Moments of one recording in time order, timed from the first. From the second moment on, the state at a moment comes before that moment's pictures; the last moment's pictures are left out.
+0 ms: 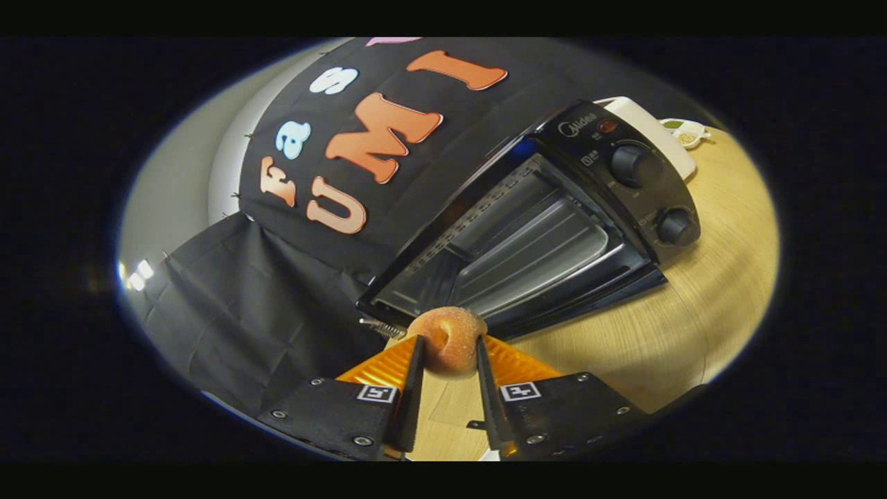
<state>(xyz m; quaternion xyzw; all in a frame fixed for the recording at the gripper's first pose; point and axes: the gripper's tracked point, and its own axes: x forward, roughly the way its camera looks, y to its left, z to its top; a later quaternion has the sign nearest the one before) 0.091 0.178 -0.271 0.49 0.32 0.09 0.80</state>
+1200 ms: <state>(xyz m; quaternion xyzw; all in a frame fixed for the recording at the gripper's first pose) 0.184 0.150 -0.312 0.44 0.25 -0.02 0.86</state>
